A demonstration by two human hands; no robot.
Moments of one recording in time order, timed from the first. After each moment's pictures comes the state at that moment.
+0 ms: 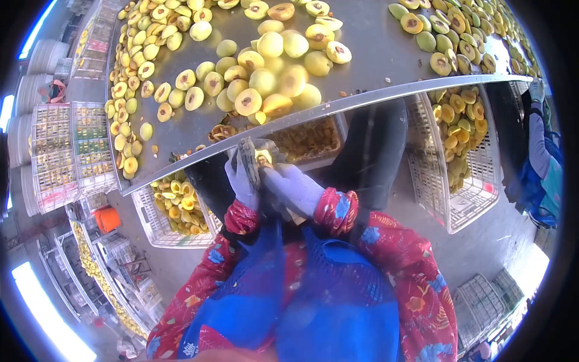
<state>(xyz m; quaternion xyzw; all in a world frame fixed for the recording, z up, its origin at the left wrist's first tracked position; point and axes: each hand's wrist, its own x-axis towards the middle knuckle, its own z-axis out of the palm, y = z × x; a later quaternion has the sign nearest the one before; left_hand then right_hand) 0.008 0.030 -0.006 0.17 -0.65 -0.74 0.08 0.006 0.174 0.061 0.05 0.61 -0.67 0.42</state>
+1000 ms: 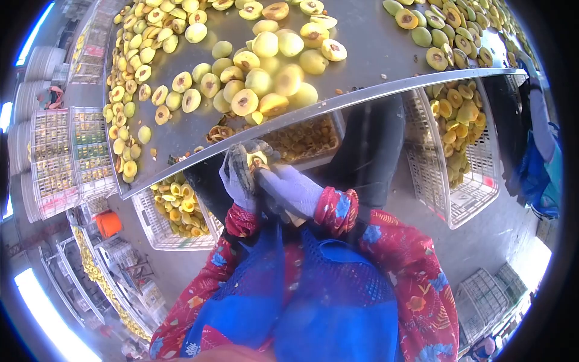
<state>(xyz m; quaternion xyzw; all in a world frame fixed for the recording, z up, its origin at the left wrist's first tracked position) 0.018 0.015 -0.018 0.02 -0.87 -0.42 0.24 0.003 0.173 0.073 0.06 0.61 -0.66 0.43</state>
